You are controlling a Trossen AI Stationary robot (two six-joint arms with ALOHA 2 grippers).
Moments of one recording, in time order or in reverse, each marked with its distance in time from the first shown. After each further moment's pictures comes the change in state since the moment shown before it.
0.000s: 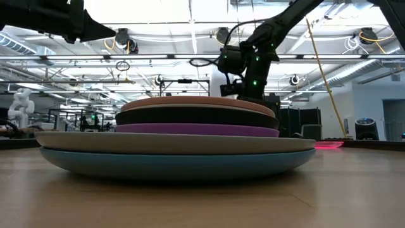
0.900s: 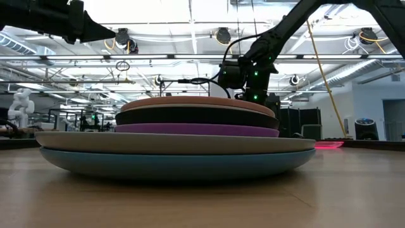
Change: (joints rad) left arm 0.001 0.000 0.000 -0.014 0.000 0.001; right arm -0.030 0.087 -0.016 0.038 0.039 0.008
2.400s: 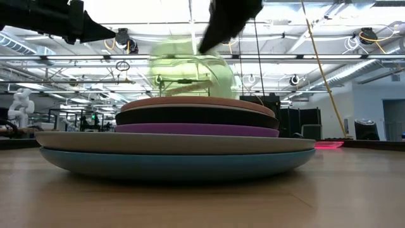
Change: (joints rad) left arm 0.000 0.000 0.000 -0.001 0.000 -0.009; right arm 0.761 -0.124 0.269 -0.045 0.047 0.439
